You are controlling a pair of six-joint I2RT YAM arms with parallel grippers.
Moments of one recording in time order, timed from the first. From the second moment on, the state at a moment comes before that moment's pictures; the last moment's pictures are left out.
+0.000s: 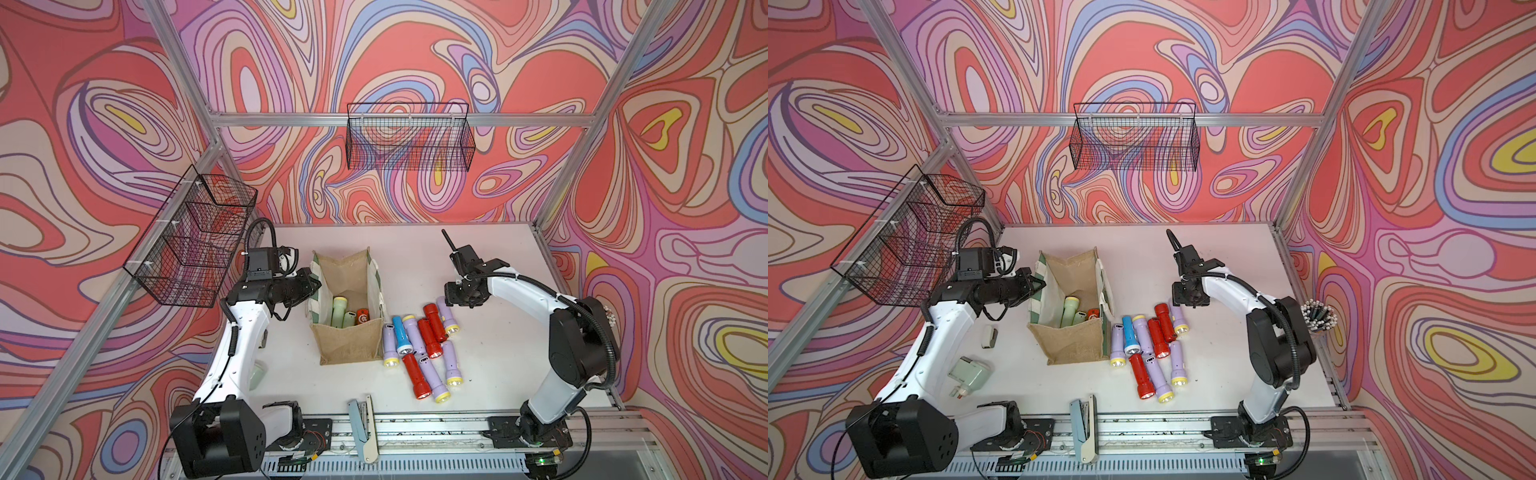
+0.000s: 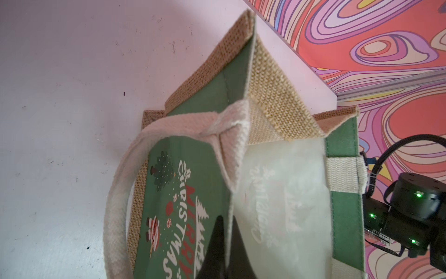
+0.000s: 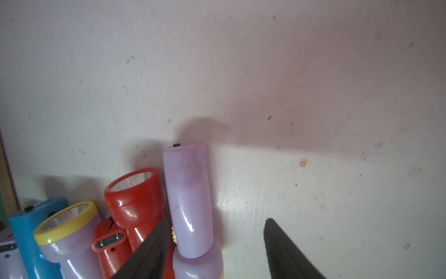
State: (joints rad) left arm 0.09 1.22 1.07 -0.73 0.51 -0.47; right arm 0.39 1.74 1.25 -0.77 0.01 0.33
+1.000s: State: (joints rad) left arm 0.09 1.22 1.05 -0.71 0.54 -0.47; right arm 0.39 1.88 1.23 -0.69 -0.06 0.37
